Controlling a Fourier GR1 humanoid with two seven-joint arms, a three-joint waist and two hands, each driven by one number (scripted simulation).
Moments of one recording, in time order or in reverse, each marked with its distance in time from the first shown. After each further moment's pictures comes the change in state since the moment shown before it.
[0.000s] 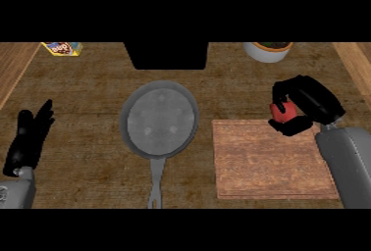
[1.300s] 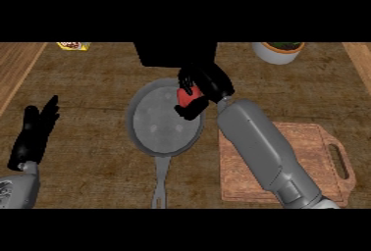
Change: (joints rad) left arm -0.035 -0.015 0.002 0.011 -0.023 -0.034 -0.002; right arm -0.411 0.345 0.258 0.360 -0.318 -0.191 0.393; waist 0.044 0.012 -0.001
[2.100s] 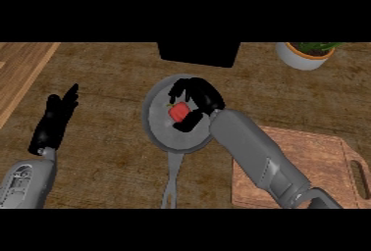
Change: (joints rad) left arm -0.098 -0.036 -0.052 0.045 -0.023 -0.020 -0.013; right arm -0.068 0.005 0.262 0.303 -0.423 -0.126 -0.060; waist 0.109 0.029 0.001
